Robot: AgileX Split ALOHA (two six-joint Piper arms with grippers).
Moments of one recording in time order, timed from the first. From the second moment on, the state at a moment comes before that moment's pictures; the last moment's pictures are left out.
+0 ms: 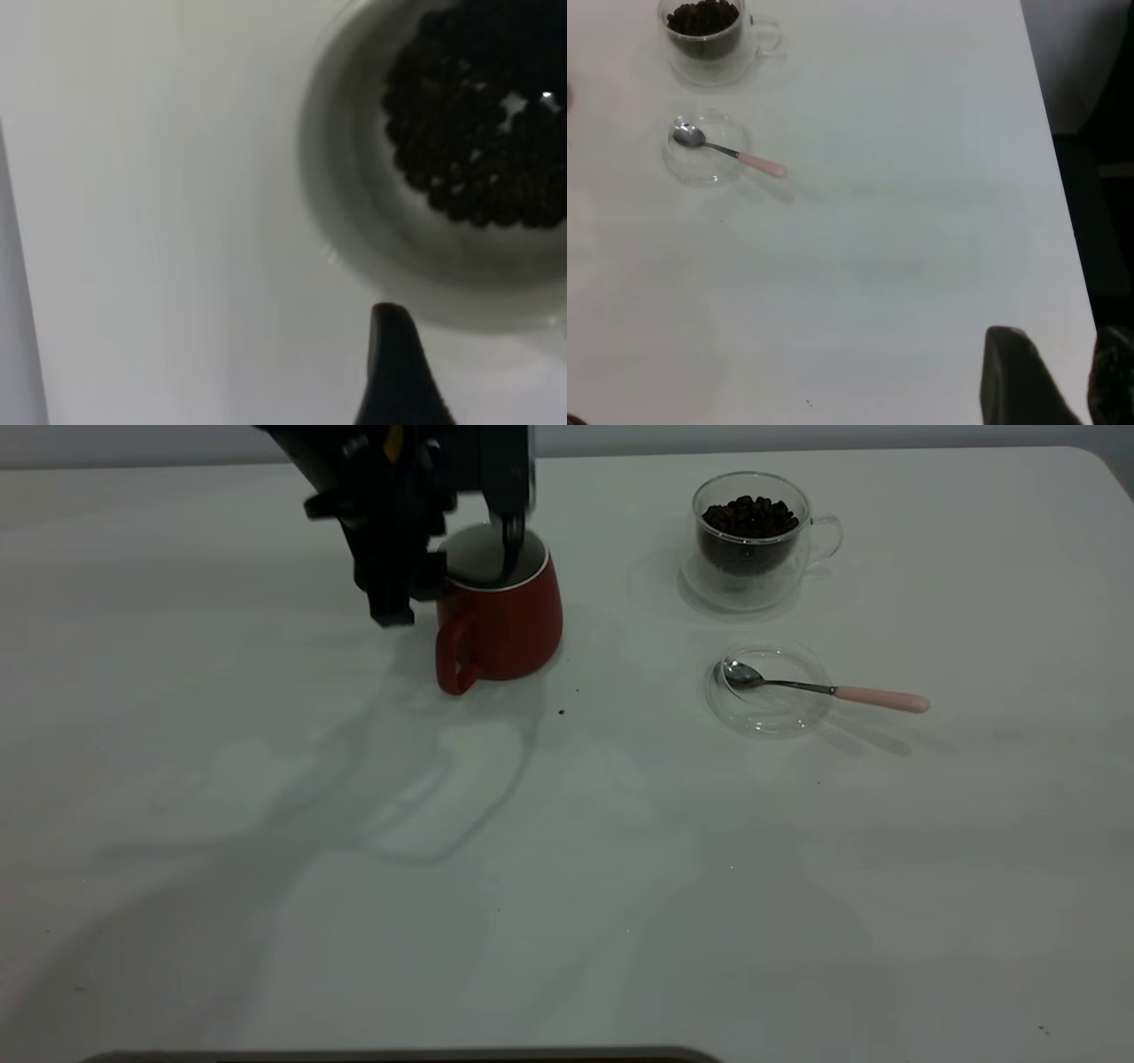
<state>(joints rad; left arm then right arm) -0.47 2.25 -1.33 0.58 0.13 0.51 -0.02 0.03 -0.47 0.01 1.12 -0.04</state>
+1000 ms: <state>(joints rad) -0.16 1.28 -1.33 0.50 1.15 -0.07 -0.02 0.03 -0.47 0.01 1.12 -0.04</state>
